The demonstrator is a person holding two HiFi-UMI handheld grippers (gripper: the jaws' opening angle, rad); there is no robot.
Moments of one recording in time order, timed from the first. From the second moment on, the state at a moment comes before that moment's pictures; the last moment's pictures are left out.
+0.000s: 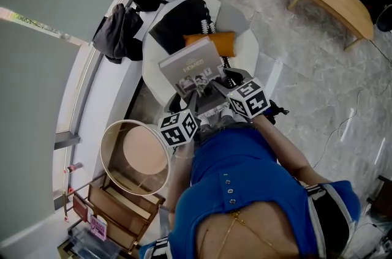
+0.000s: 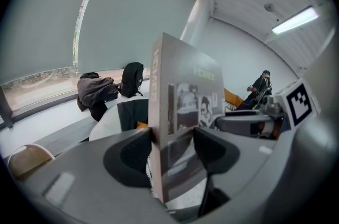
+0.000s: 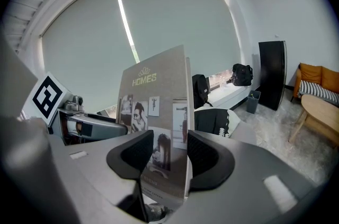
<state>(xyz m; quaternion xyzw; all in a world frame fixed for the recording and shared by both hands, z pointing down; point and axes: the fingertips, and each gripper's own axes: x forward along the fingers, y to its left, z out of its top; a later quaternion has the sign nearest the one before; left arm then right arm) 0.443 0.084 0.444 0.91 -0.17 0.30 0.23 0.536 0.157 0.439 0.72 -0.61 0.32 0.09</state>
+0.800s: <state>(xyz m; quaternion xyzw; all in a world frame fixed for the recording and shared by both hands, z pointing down) 0.426 0.100 0.447 0.89 -0.24 0.29 0.24 0.529 0.159 0.445 0.67 -0.66 0.33 0.10</state>
